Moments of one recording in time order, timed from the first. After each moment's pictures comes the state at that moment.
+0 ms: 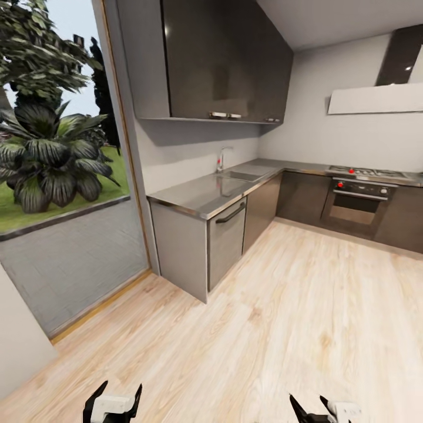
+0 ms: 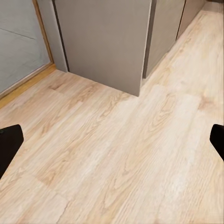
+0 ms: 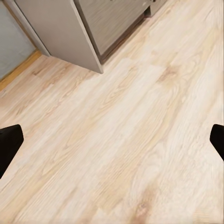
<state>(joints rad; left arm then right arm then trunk) 0.18 0.05 0.00 -1.27 0.01 -0.19 -0.06 0.14 -0.05 -0.22 -1.19 -0.19 -0.03 0.44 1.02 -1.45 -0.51</state>
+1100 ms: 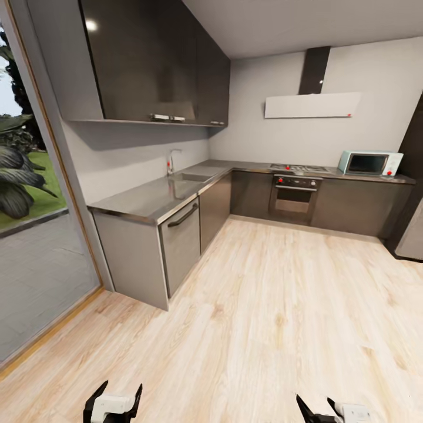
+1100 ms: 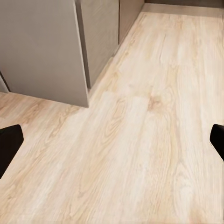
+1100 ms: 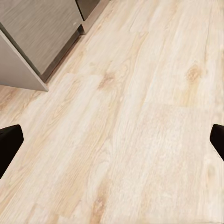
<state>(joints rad) 0.18 0.05 0.00 -1.27 0.01 -0.19 -0.06 0.14 -0.05 -0.27 -1.18 -0.19 -0.02 0.44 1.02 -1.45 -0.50</state>
